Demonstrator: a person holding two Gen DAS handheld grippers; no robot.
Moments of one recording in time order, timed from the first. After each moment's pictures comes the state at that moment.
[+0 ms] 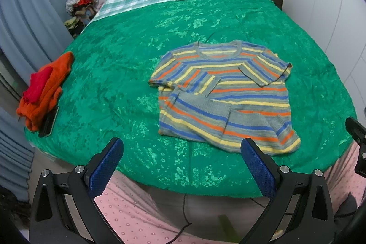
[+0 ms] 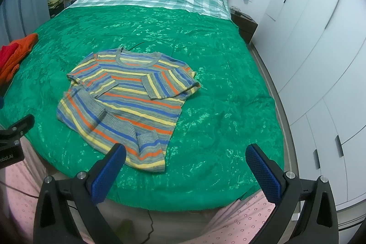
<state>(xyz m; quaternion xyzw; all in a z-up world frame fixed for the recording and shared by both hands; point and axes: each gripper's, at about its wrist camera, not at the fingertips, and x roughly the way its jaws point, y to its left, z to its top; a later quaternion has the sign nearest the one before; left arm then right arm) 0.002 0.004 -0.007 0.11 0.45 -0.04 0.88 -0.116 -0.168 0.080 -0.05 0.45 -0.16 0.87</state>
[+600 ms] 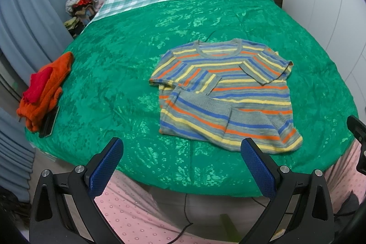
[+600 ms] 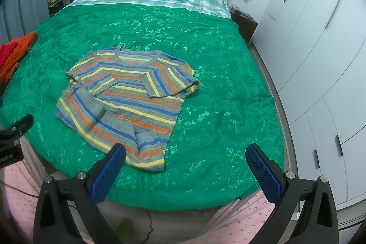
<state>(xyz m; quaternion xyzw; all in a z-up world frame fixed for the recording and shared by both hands) 0.001 0.006 -0.009 0.11 0.45 -0.04 0.88 -0.116 -0.169 0.077 -0.05 0.46 -0.16 0.87</state>
